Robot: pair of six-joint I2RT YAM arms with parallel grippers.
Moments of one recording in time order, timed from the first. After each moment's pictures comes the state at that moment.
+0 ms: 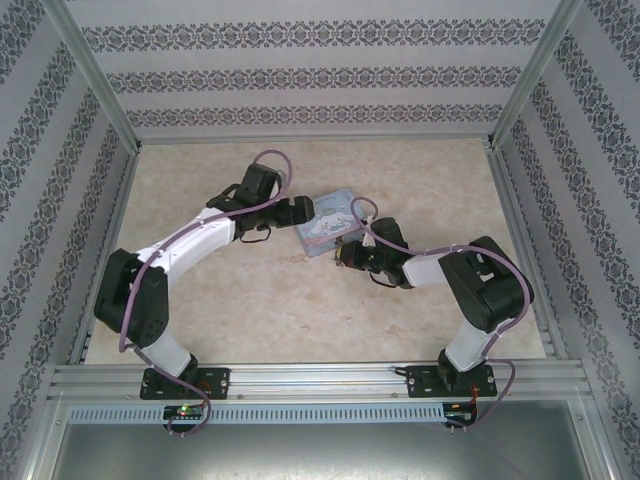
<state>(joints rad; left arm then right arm) -0.47 1.65 1.24 -0.44 0.16 -0.57 0.45 1.72 0.61 0.40 -0.40 0.73</state>
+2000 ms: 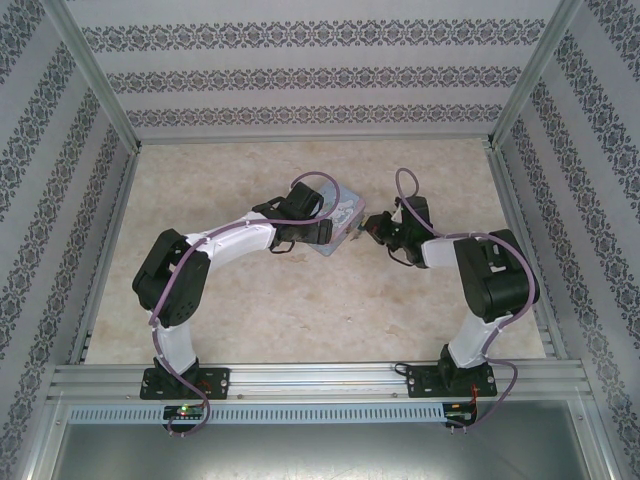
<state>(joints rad) -0.63 1.86 1.30 -0.44 -0.12 -0.45 0.21 1.75 0.71 0.40 -0.46 0.95</state>
